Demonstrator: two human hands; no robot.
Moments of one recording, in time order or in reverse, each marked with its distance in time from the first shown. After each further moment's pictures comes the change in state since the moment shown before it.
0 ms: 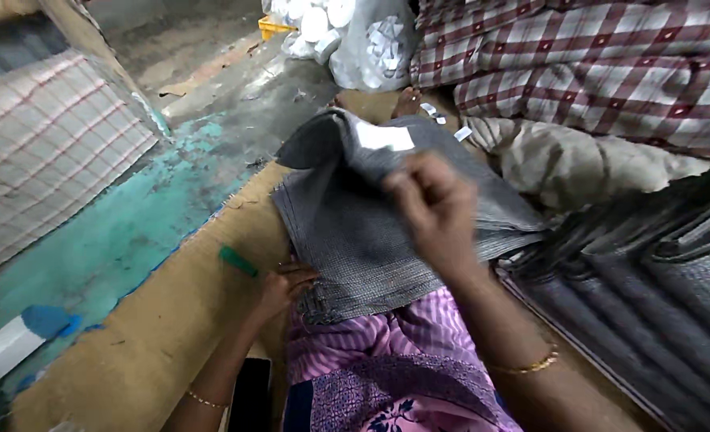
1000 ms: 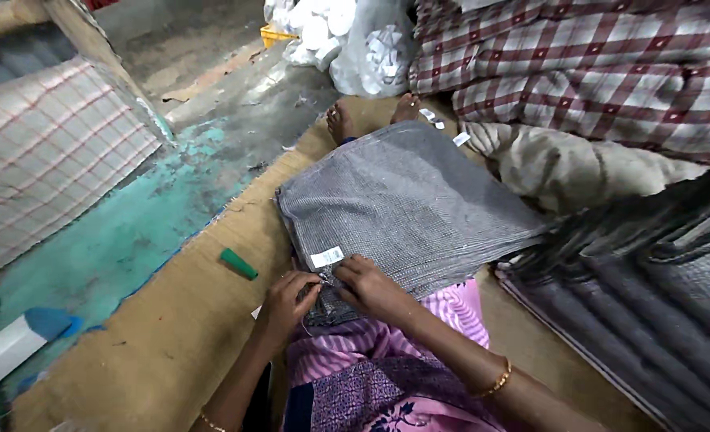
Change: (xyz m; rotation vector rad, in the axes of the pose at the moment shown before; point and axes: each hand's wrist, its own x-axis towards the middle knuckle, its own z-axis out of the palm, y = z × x) left_hand -0.012 0.032 0.021 -0.019 0.261 -0.159; right_hand -0.097 0.031 0.050 -0.233 -0.571 0.029
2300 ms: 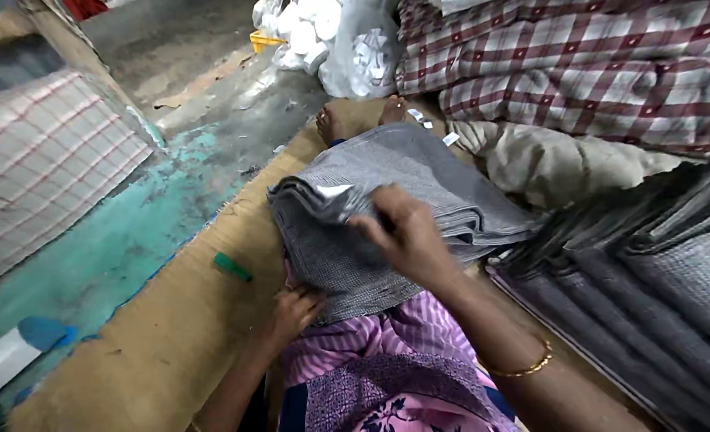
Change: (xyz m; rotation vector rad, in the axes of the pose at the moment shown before) left_hand -0.004 0.002 0.010 0.220 -0.086 0.277; right_hand 0.032 -0.016 -0.095 -0.010 0.355 0.020
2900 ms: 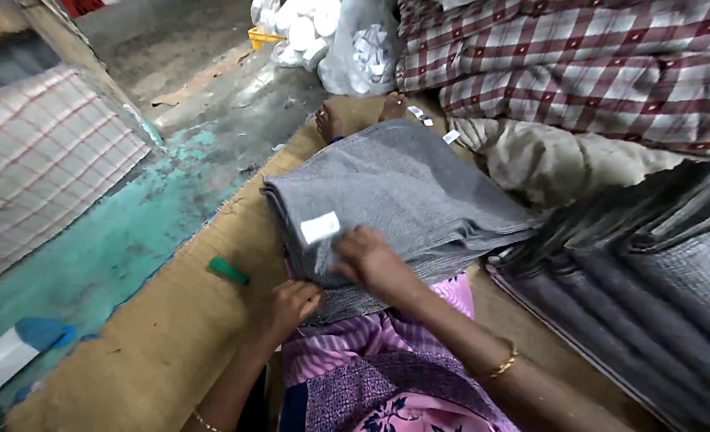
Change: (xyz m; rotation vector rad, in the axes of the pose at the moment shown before) left_hand 0.010 0.000 -0.003 -0.041 0.010 -0.046; right_hand -0.037 0.018 0.044 -0.117 -0.211 -0.080
